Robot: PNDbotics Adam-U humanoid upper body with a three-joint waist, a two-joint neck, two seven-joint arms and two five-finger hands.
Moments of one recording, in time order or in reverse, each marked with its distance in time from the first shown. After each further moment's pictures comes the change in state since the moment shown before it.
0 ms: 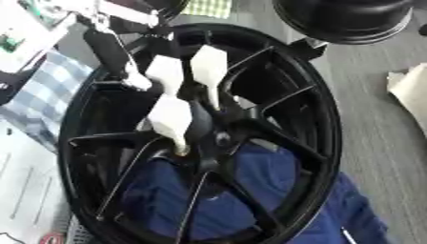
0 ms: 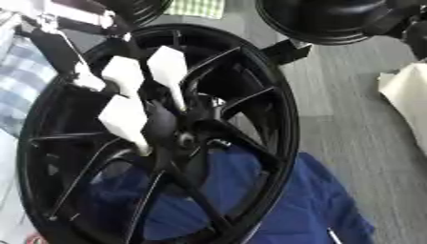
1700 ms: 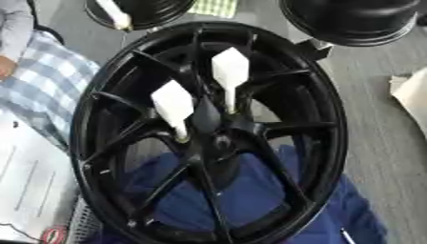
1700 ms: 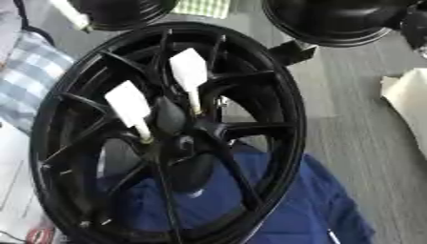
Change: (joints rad) left arm 0.397 0.333 0.510 -0.134 0.243 0.181 0.416; right arm 0.034 -0.001 -0.026 0.000 -0.009 -0.016 -0.038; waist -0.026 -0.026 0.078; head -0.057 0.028
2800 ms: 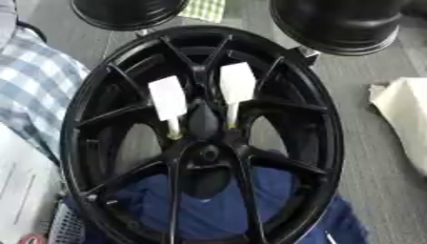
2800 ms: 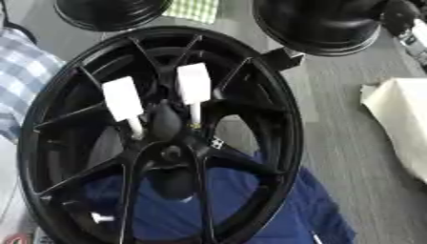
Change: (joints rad) left arm 0.513 -0.109 0.254 -0.016 0.208 -0.173 0.338; right arm -0.005 0.008 -0.032 0.000 -0.020 -0.022 -0.041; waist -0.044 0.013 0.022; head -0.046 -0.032
